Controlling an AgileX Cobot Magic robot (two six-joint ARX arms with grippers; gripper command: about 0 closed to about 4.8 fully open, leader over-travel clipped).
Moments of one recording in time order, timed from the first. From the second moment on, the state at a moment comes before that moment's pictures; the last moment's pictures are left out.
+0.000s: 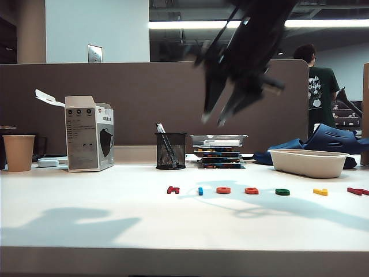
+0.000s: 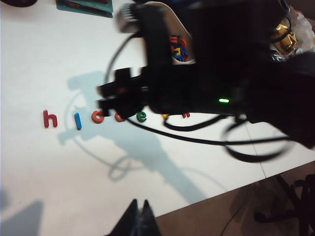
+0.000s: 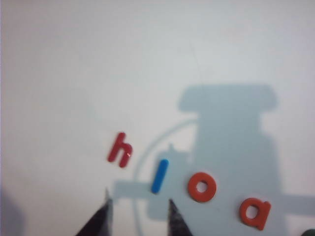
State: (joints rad) left arm -1.00 1.14 1.40 -0.81 -0.25 -0.73; right arm 0.53 1.77 1.44 -0.58 -0.09 0.30
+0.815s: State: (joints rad) left arm -1.00 1.14 1.40 -0.80 -0.25 -0.73; right arm 0.59 2.05 1.53 -0.60 0.02 0.31
